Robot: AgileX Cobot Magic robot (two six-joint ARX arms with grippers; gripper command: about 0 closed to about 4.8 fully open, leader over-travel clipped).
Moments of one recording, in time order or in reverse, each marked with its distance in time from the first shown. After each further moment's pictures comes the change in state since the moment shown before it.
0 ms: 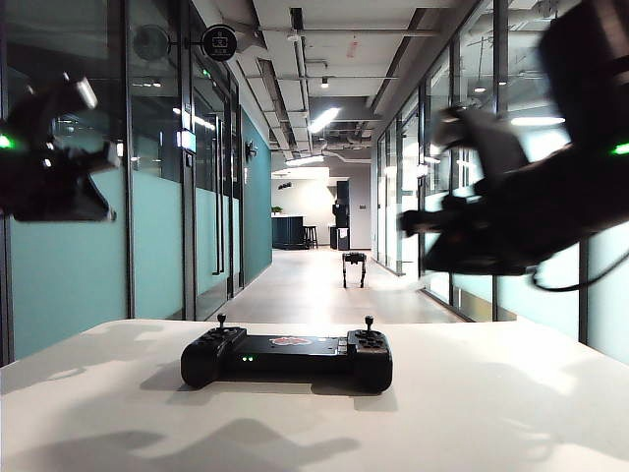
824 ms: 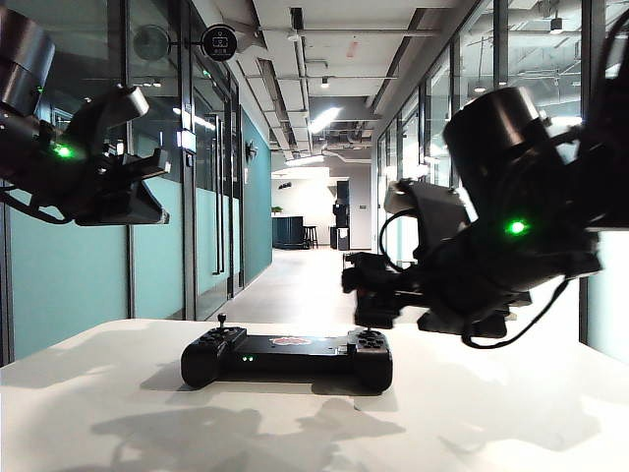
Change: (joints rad) left arm -0.095 0.118 0.092 0.050 0.020 0.000; right arm 0.050 0.290 0.172 0.007 0.085 0.158
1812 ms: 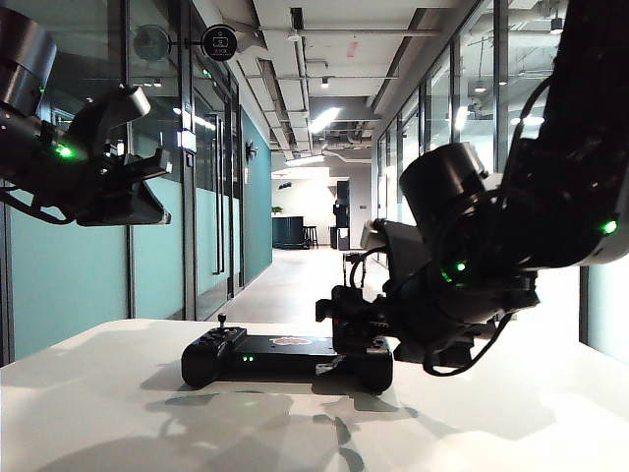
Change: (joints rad) left arm -0.003 0.002 0.000 0.002 0.001 0.000; right arm -0.005 0.180 0.166 -0.049 0.002 0.068
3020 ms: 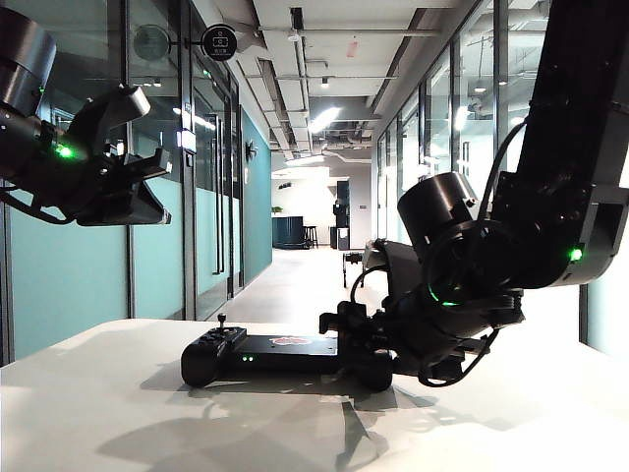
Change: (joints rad) left arm 0.000 0.000 0.000 0.000 0.000 0.000; right arm -0.046 0.101 0.100 -0.018 -0.058 0.008
